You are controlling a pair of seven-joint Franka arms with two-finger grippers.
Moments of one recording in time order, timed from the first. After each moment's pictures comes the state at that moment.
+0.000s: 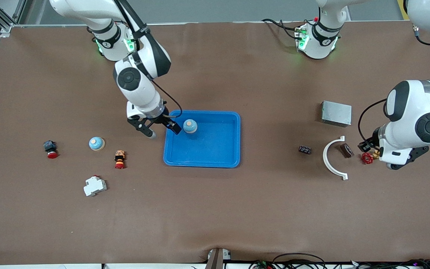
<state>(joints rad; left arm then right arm) 0.20 0.34 -0.21 -1.80 0.27 1.90 -0.69 0.61 0.28 -0.02 -2.14 0.16 2.51 1.11</state>
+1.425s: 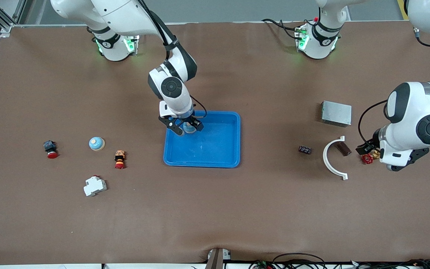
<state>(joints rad) 0.19 0.36 -0.22 -1.78 0.27 1.91 -0.69 0.75 0.52 -0.03 -2.02 0.15 2.53 1.29</state>
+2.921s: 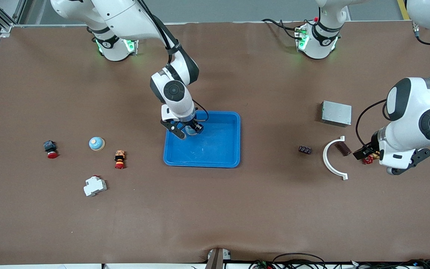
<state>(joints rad) 0.18 0.34 -0.26 -1.71 0.25 1.90 -0.70 0.75 0.55 -0.03 -1.97 0.14 2.53 1.29</state>
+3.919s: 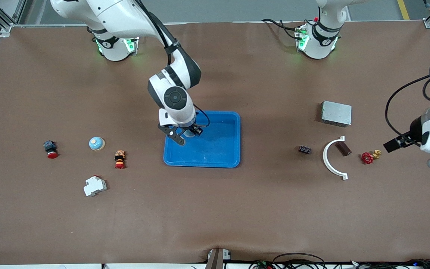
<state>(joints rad) 0.21 0.26 -0.26 -1.48 0.24 1.73 -0.41 0.71 0.55 -0.05 -1.77 0.11 2.24 1.24</state>
